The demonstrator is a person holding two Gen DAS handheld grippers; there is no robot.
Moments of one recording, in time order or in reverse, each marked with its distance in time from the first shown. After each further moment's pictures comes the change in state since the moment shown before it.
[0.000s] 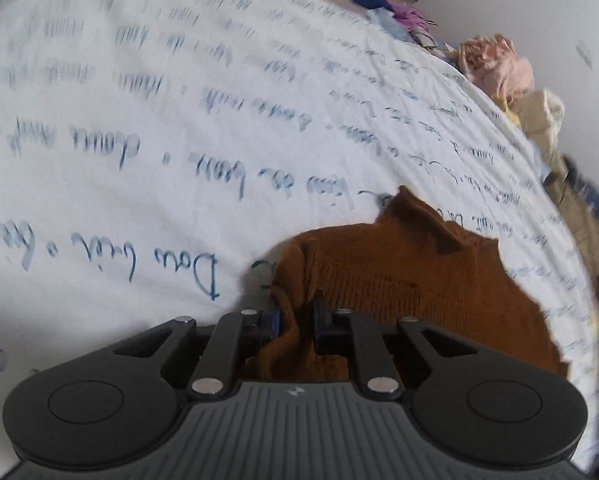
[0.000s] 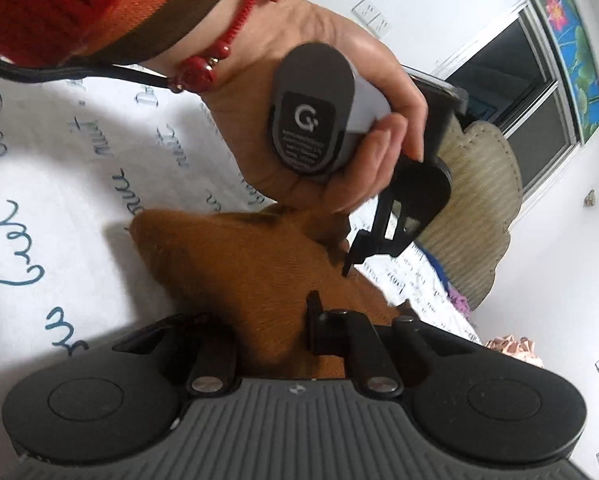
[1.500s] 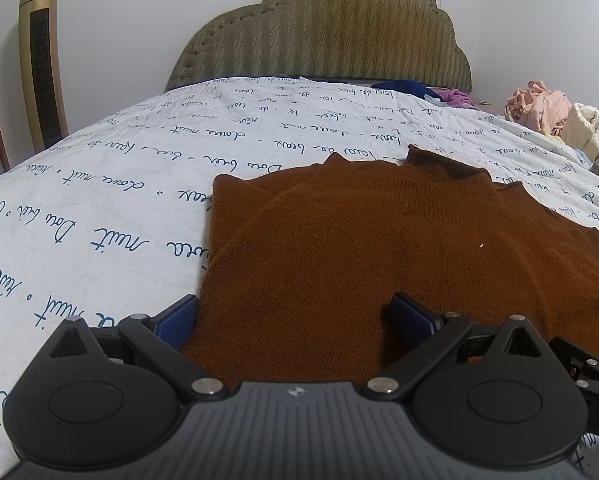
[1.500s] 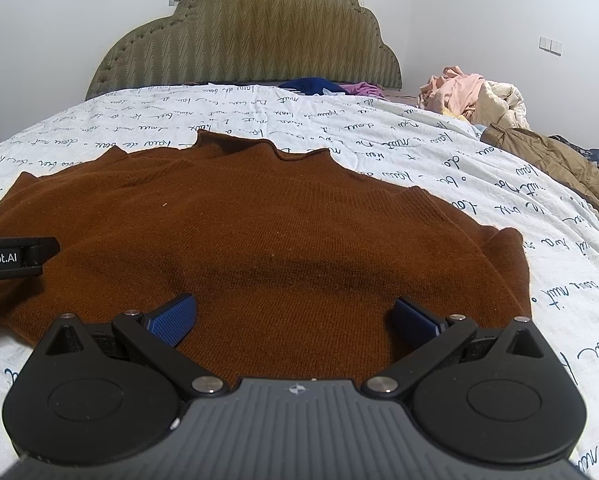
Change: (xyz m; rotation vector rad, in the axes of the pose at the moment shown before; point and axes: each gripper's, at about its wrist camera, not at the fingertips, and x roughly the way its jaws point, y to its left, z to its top) left arm -0.056 -0.050 -0.208 0.049 -0.450 0.371; right arm -0.044 -0.154 -0.152 0.854 0.290 -0.089
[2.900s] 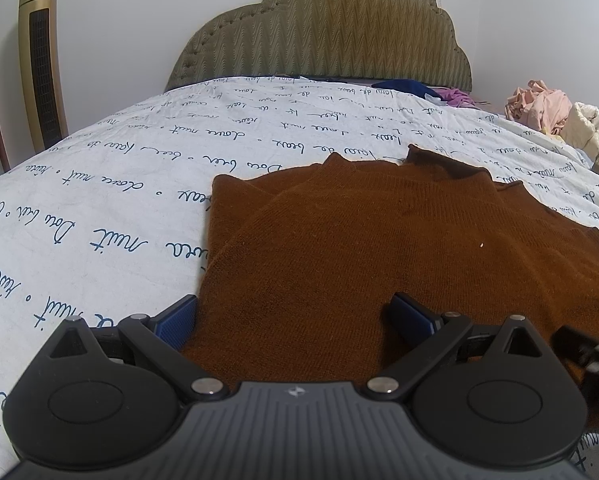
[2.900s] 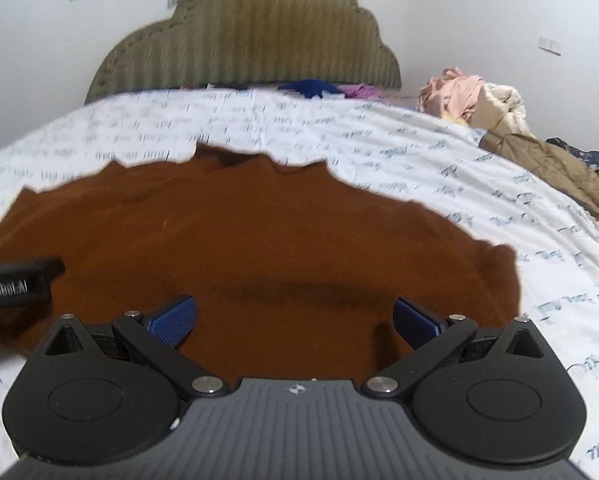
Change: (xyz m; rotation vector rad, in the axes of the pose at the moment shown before) left arm 0.000 0.000 0.000 -0.001 0.002 -0.002; right arm -0.002 -0.003 0.011 -0.002 0.015 -0.005
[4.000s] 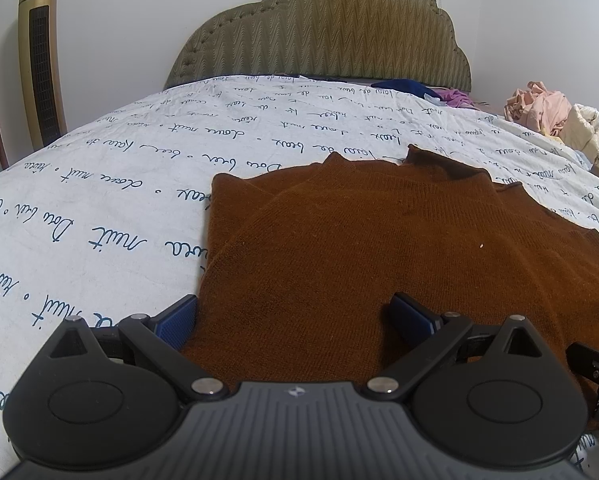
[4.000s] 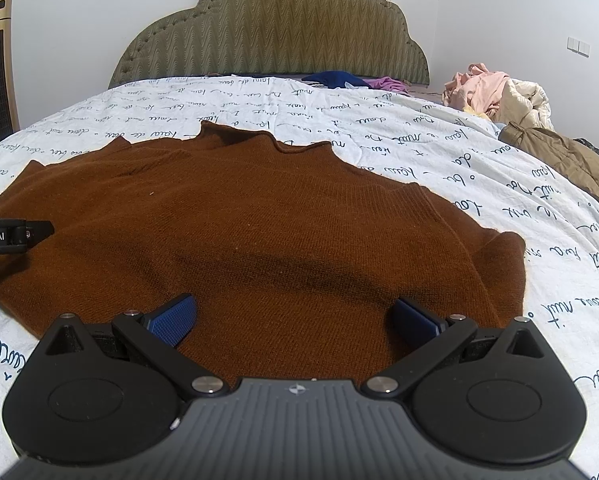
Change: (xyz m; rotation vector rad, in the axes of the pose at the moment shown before) left arm 0.001 0.003 0.001 -0.001 0.000 -0.008; right arm 0.008 -0.027 -0.011 -0.040 0.005 0.089
